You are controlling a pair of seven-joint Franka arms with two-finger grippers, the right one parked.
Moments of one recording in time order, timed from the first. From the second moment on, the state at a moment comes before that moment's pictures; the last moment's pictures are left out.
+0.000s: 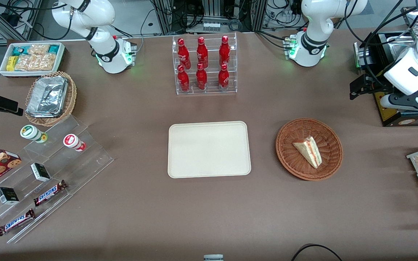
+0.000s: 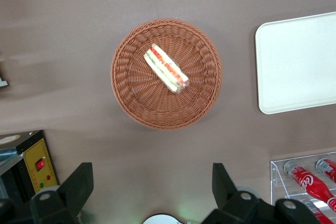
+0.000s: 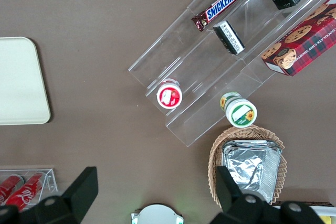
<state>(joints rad) 0.00 -0.02 -0.10 -1.59 -0.04 1.49 0.01</state>
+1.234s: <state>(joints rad) 0.00 -0.01 -0.11 -2.21 -0.04 2.24 -0.04</state>
